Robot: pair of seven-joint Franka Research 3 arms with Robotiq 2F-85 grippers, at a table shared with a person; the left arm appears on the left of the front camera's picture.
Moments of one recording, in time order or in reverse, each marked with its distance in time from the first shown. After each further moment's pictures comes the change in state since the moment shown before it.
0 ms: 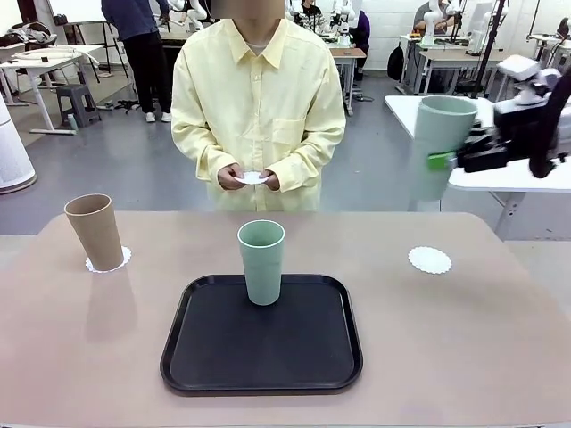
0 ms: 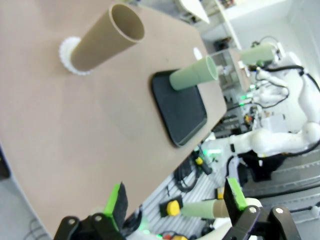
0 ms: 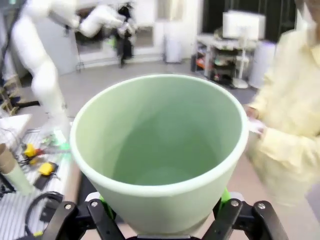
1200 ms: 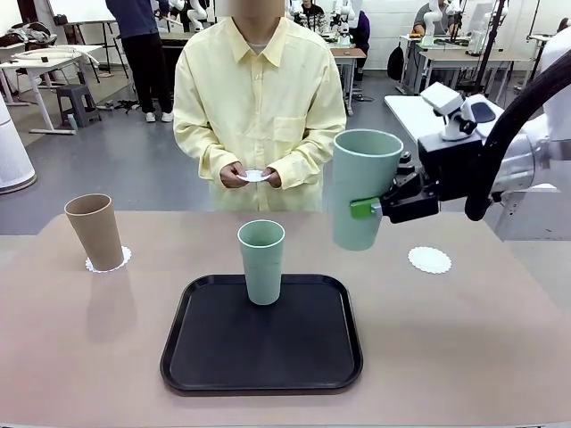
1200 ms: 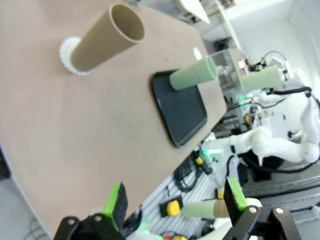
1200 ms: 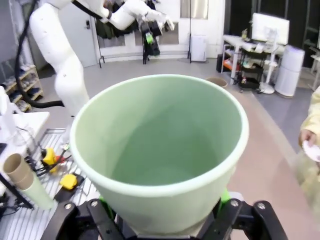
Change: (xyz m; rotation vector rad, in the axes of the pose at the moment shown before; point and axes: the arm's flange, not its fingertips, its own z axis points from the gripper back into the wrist) left arm 0.000 0.000 0.000 0.000 0.001 -0.001; right arm 0.028 0.141 -0.131 0.154 0.027 0.038
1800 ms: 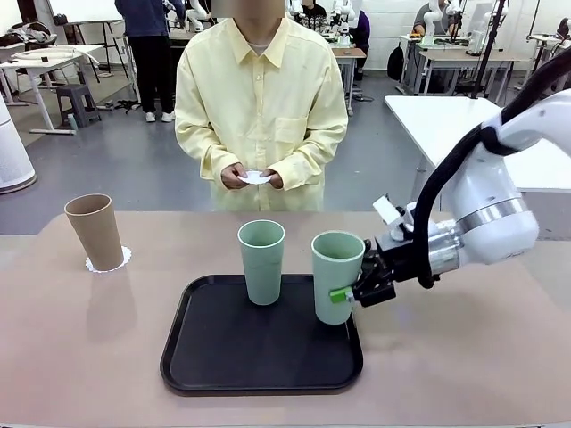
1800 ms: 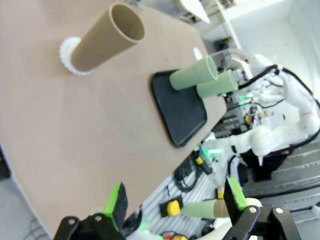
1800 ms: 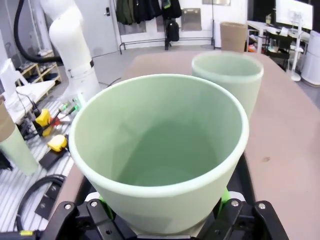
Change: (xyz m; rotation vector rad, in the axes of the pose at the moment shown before) left arm 0.000 0.000 0.000 0.000 0.000 0.000; right arm -0.163 -0.056 -0.066 0.119 0.020 -0.027
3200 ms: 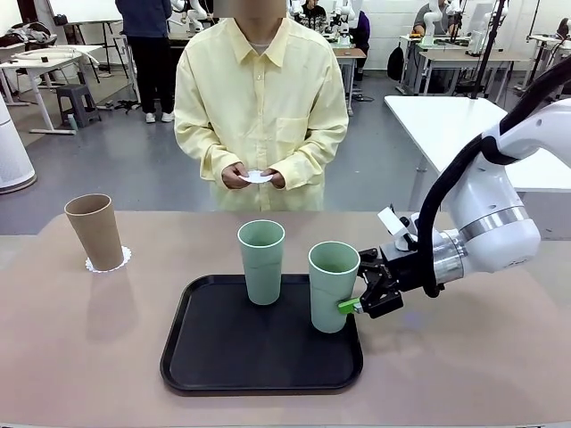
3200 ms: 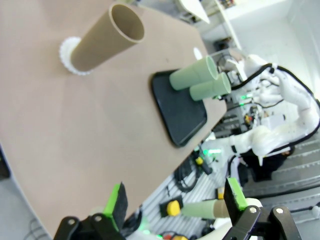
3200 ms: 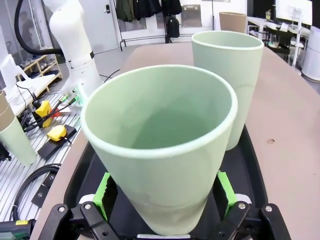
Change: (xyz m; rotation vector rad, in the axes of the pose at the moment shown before) left arm 0.000 0.000 0.000 0.000 0.000 0.000; right arm -0.044 -0.007 -0.008 0.020 0.014 -0.005
